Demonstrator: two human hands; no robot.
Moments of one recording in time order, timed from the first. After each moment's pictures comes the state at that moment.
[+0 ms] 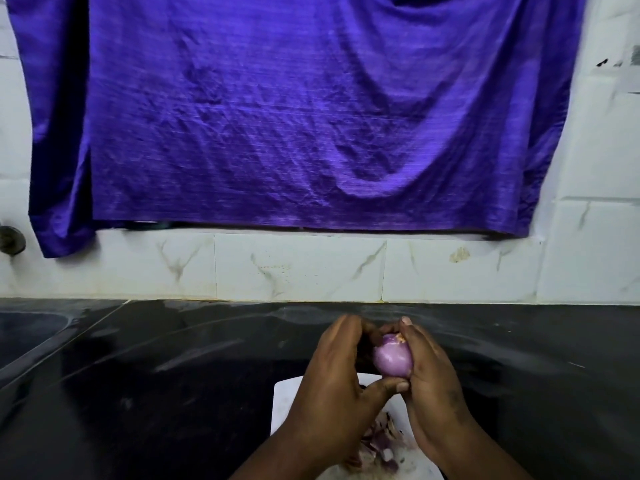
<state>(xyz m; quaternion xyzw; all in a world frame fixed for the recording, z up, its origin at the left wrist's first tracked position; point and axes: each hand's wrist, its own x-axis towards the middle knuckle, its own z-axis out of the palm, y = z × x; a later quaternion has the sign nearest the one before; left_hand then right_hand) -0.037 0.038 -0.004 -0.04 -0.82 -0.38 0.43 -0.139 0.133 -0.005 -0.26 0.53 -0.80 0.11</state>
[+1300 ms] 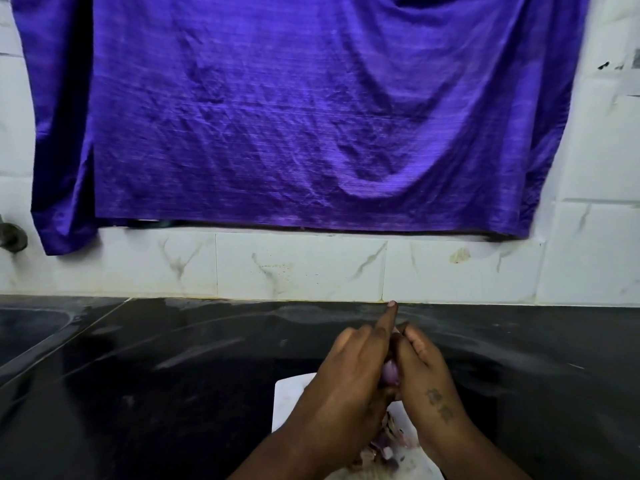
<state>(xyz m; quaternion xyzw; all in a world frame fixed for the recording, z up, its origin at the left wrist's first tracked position) -0.035 0.038 -0.004 -0.07 -0.91 -0.22 0.35 -0.136 0.130 -0.005 -0.27 0.63 -0.73 0.08</state>
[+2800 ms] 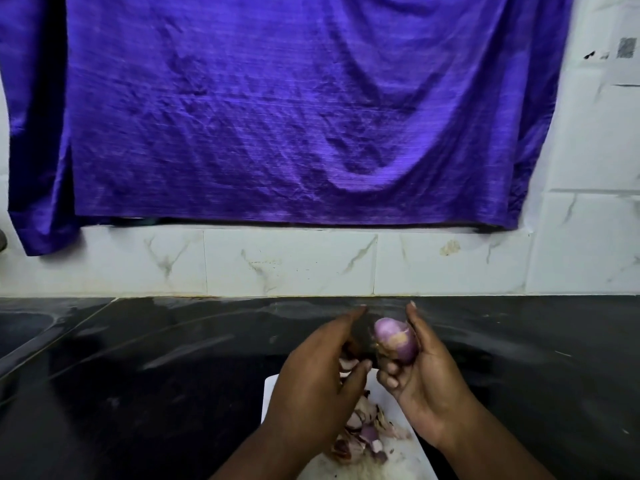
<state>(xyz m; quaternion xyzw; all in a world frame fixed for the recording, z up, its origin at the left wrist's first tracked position) -0.031 0.030 -0.007 0.04 -0.88 -0.25 0.39 -0.154 0.149 -0.001 -0.18 0.44 -0.82 0.32</state>
